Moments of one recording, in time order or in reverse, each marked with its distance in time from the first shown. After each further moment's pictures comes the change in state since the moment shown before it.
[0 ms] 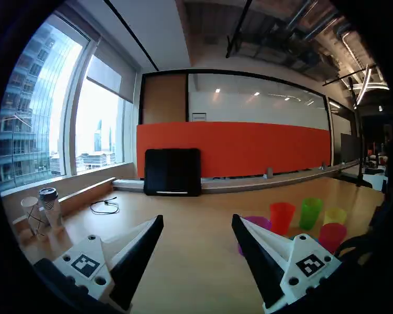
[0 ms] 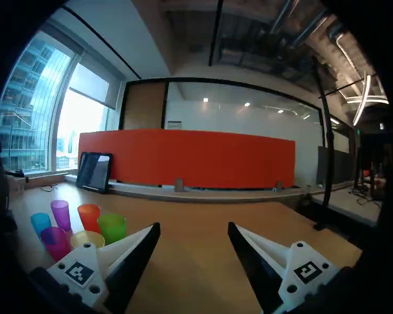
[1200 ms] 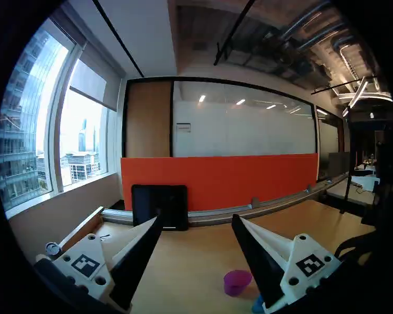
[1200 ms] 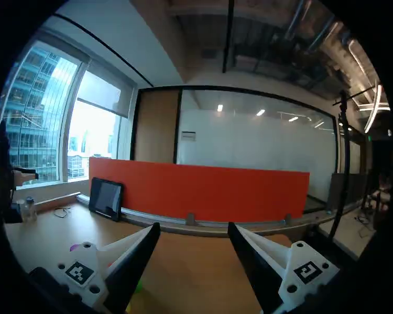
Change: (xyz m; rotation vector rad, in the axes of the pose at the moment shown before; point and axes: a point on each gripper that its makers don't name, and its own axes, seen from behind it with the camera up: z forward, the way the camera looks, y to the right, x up) left arm 0.183 0.009 0.023 -0.120 0.006 0.001; right arm 0.168 -0.013 0.015 0.094 0.004 -0.001
